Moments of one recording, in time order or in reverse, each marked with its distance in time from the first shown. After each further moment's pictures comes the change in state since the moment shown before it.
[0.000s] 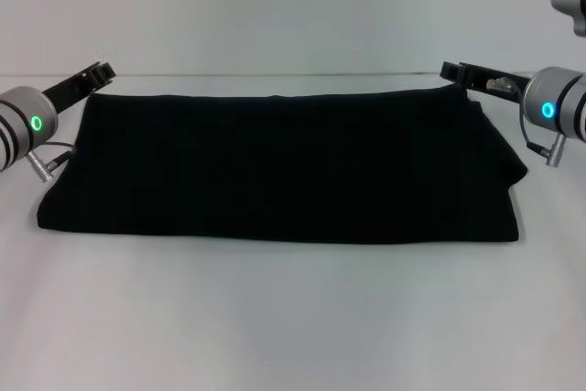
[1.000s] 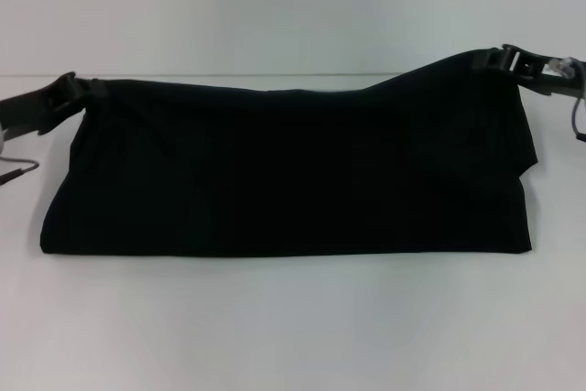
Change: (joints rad) left arm 0.110 0.140 -0.012 0.041 0.172 0.529 -0.301; right arm -0.072 -0.089 0.152 -0.128 -0.202 -0.436 0.286
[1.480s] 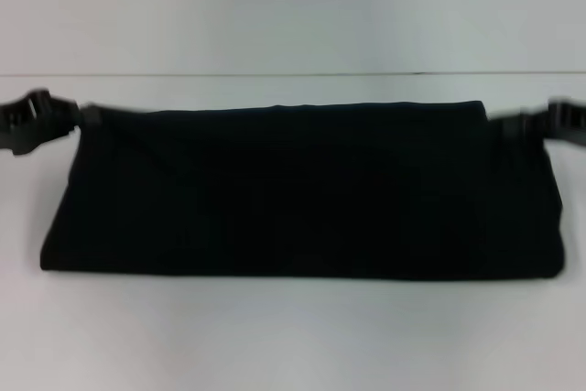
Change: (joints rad) left arm 0.033 0.141 -0.002 0.017 0.132 0.415 -0.139; right arm -0.053 -0.113 0.030 -0.110 -0.240 -0.482 0.180
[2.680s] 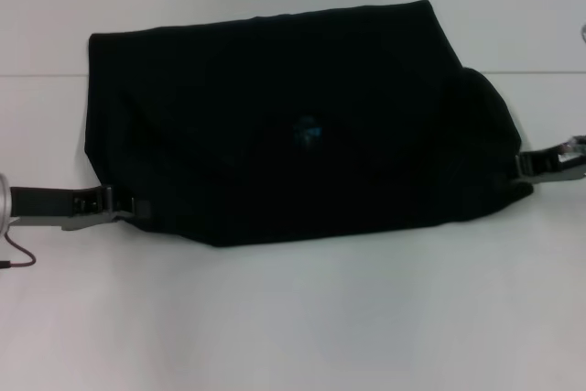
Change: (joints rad) left arm 0.055 -0.072 0.435 0.006 -0.106 -0.135 0.018; right arm 0.065 0.077 -0.309 -0.039 -0.265 0.220 0.194
